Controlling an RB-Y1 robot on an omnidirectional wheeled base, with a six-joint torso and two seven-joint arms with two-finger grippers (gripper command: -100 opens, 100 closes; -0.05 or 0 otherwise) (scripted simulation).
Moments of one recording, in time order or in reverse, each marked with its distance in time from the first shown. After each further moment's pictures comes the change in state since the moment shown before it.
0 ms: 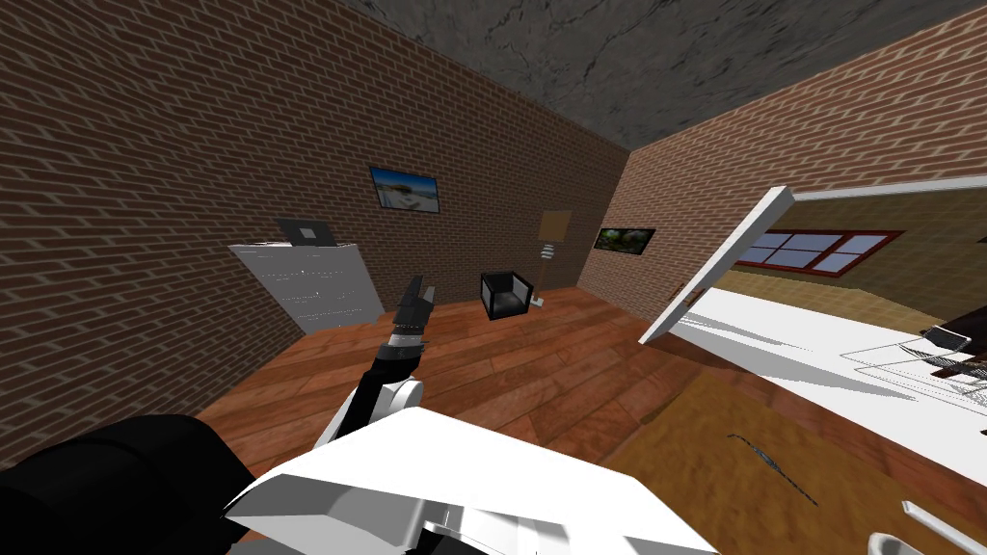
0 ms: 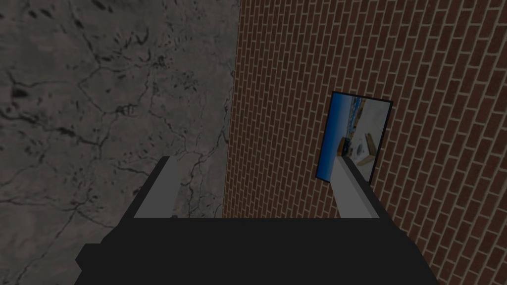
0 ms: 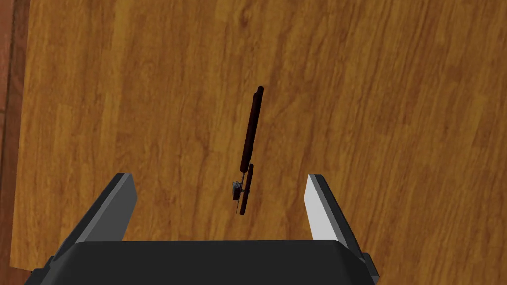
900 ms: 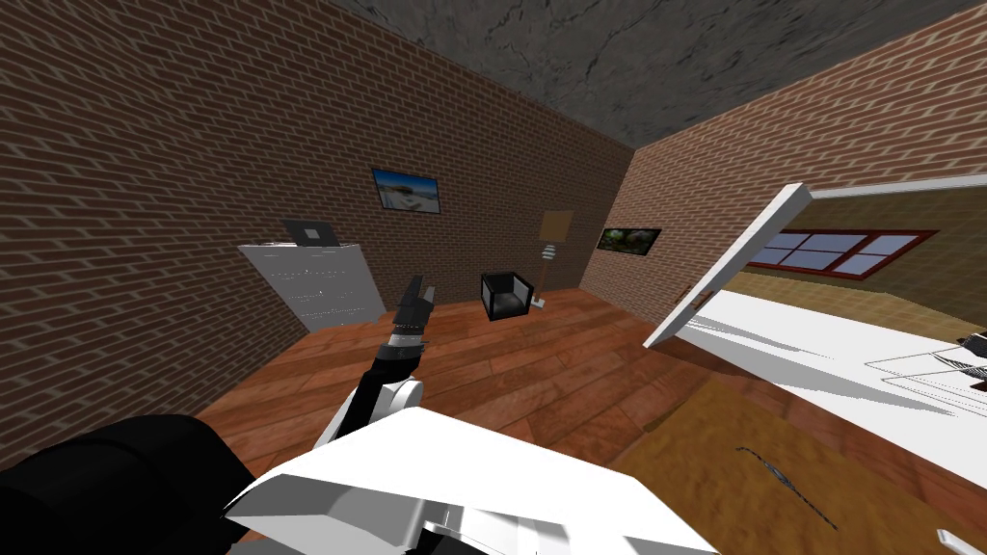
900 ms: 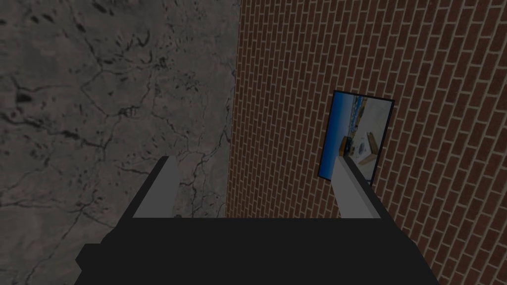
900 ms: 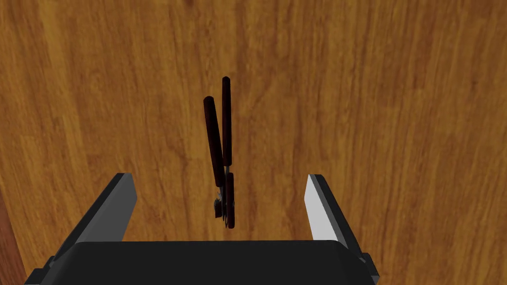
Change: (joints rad) left arm 0.000 0.000 0.000 0.000 0.000 0.000 0.000; right arm -0.034 0.028 -0.057 0.104 -0.066 0.101 -0.087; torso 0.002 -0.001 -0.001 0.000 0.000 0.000
